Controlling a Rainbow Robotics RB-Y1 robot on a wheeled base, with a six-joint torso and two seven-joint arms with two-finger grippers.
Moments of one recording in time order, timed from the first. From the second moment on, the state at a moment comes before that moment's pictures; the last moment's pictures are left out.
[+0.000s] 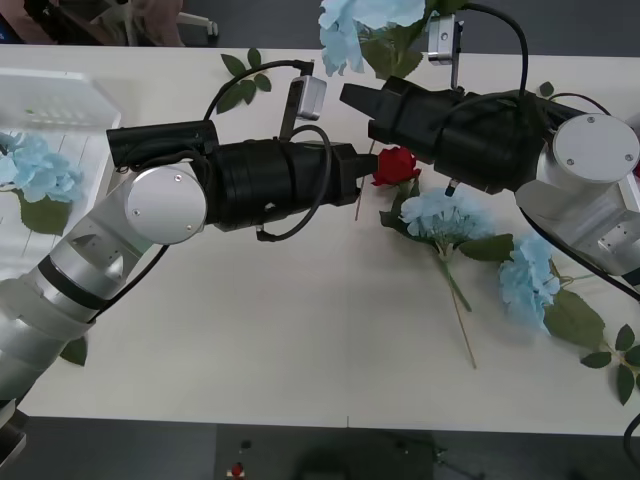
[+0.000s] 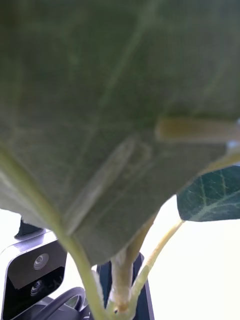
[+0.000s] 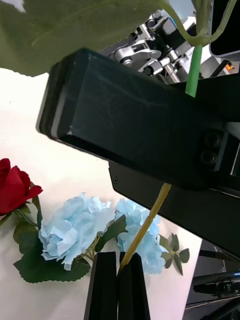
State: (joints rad) right arm -0.58 -0.69 0.48 -1.65 -2.05 0.40 2.13; left arm -0.56 0.50 -0.51 -1.71 1.36 0.60 -1.65
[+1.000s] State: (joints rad) right arm -0.64 -0.82 0.25 -1.59 -1.80 1.06 2.12; left arm -0.44 1.58 -0.49 -1.53 1.62 0.87 -1.92
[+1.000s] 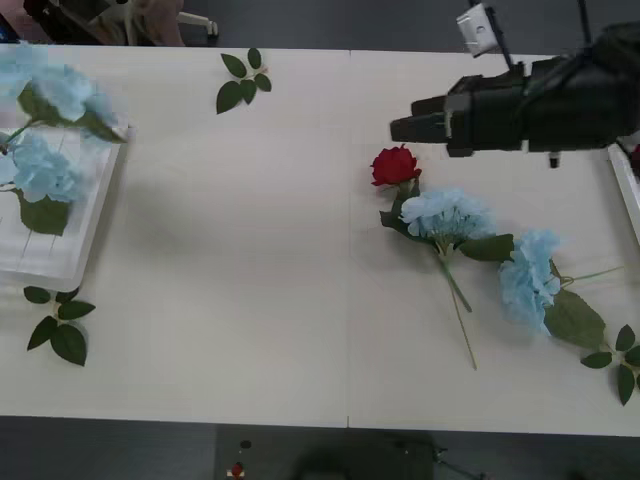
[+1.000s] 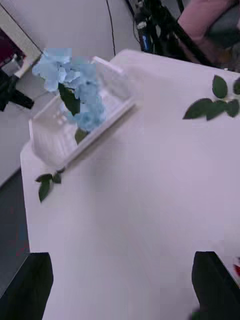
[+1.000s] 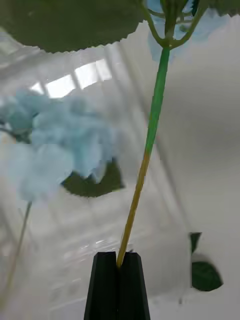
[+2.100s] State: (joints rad) right arm -0.49 -1.24 0.16 -1.38 -1.31 1.34 2.72; left arm -0.43 1.50 -0.20 -1.44 1.89 1.06 -2.11
